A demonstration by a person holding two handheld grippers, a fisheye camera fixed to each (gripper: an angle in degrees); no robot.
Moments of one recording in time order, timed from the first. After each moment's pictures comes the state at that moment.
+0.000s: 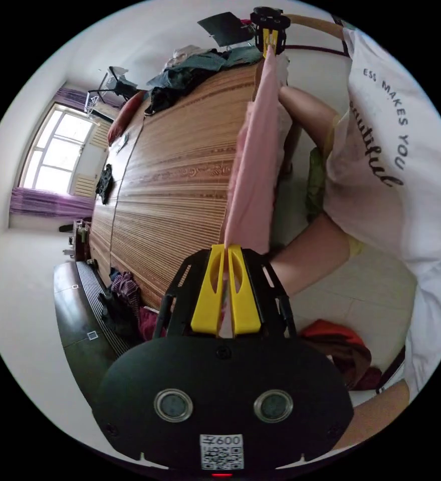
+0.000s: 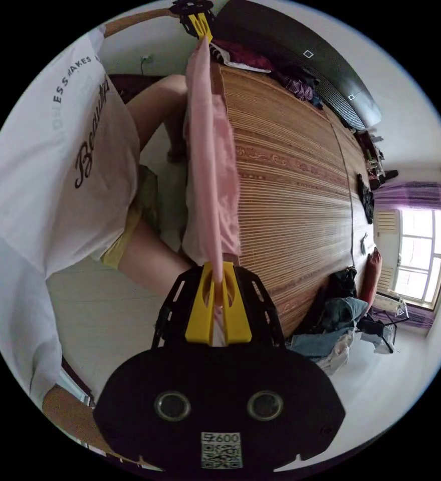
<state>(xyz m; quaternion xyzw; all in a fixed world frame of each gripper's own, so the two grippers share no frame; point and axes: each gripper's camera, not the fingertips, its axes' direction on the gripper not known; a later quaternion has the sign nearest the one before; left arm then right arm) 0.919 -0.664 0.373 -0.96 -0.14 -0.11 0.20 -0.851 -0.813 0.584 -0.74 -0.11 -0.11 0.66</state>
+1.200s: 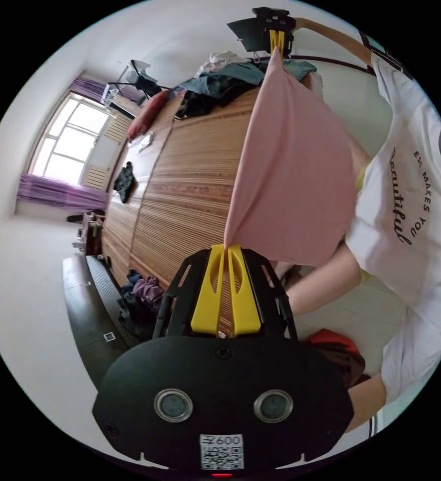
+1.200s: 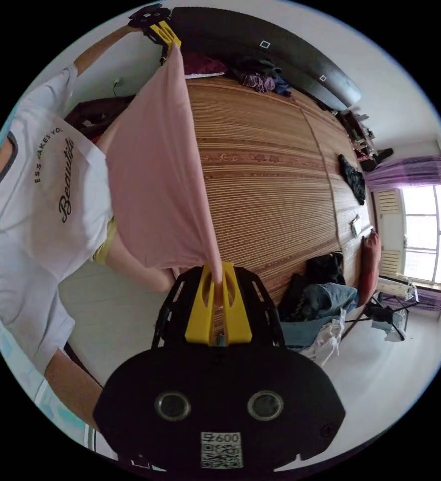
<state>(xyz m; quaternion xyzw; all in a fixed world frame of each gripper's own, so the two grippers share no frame) 0.678 -0.365 0.356 -0.96 -0.17 -0.15 0.19 -0.359 -0.597 0.907 -0.75 -0.12 -0.03 0.64</state>
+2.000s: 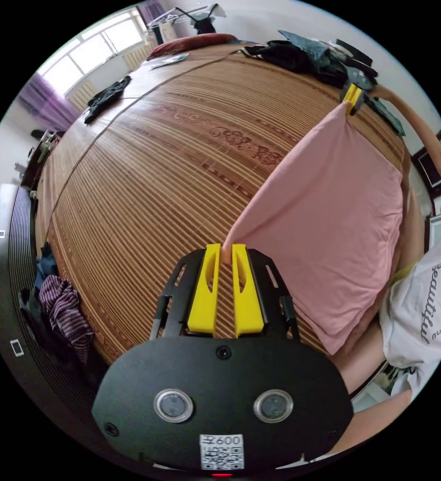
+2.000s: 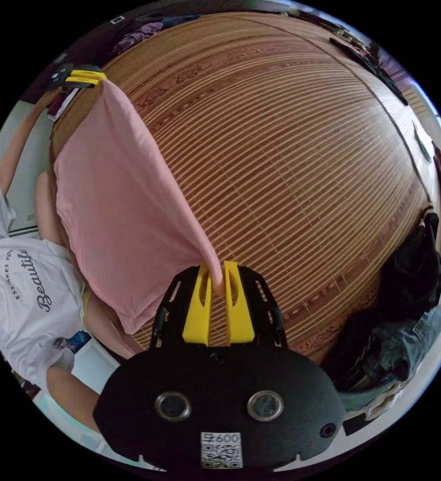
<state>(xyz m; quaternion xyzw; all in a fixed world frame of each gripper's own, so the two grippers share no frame) 0.496 -0.252 -0.159 -0.87 -0.34 -0.31 0.15 -0.007 -0.070 0.939 -0.80 -0.06 0.22 0.56</state>
